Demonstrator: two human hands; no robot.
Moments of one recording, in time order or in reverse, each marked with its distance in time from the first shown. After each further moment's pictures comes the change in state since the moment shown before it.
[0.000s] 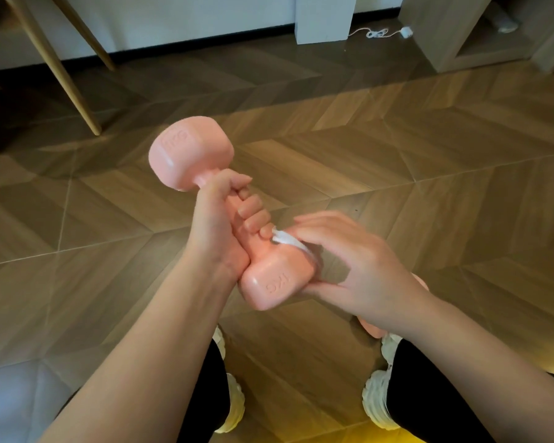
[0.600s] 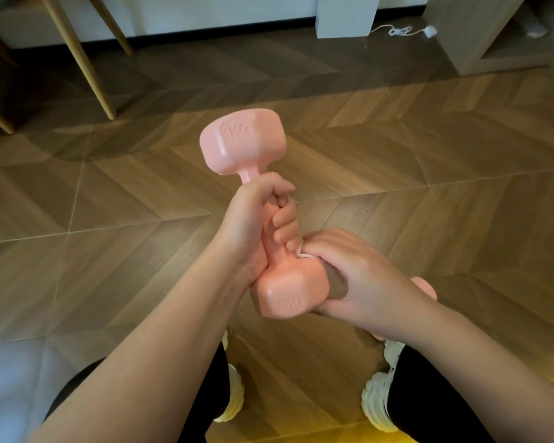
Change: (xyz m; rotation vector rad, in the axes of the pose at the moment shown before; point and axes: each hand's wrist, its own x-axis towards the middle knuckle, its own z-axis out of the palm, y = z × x) left_hand -0.005 -0.008 -0.001 0.214 -0.106 -0.046; right_hand -0.004 0.007 0.014 -0.015 -0.233 0.069
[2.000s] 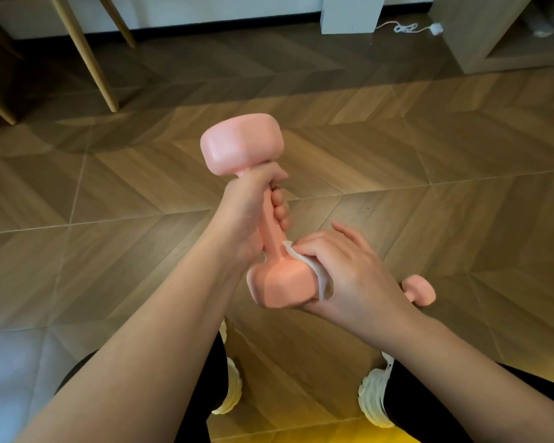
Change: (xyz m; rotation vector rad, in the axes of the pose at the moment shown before) left_hand 0.010 0.003 -0.005 0.052 0.203 0.020; right_hand -0.002 -0.011 0.018 -0.218 0.159 -0.026
